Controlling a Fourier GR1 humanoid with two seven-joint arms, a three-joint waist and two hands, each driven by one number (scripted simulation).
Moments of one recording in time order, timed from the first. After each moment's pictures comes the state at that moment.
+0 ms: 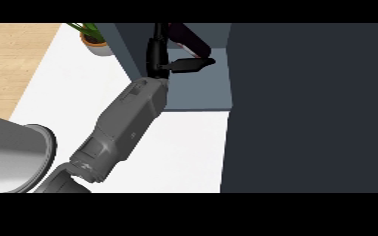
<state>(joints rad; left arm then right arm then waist) -1.03 0.01 -0.29 -0.39 0.67 0.48 -0.65 0.32 -0.09 0.24 -2.51 -0.14 0.23 0.35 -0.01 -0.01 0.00</state>
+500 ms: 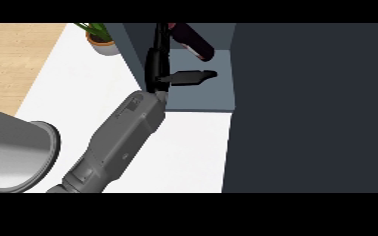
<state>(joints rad) -0.85 0.04 -0.36 -0.71 0.63 0.51 -0.57 0.32 -0.09 0.25 -2.51 -0.13 0.20 0.36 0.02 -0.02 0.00</state>
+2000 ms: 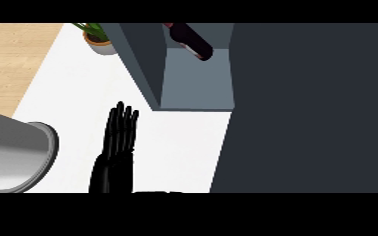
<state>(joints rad) 0.02 0.28 -0.67 -1.78 0.47 0.65 -0.49 0.33 -0.23 0.46 -2.51 -0.12 0.34 0.42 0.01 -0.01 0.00</state>
